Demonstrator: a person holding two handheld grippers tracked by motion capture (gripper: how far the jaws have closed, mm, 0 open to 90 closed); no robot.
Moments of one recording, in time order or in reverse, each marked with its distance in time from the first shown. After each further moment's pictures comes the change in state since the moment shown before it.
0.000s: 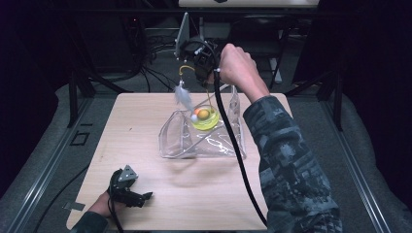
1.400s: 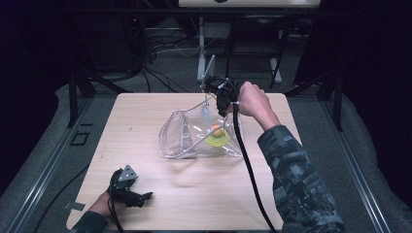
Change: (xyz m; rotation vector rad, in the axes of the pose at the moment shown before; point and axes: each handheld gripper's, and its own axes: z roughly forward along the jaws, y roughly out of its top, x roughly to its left) left arm 0.000 0.000 0.000 -0.001 -0.003 0.001; right arm -0.012 -0.062 0.096 0.063 0.094 0.085
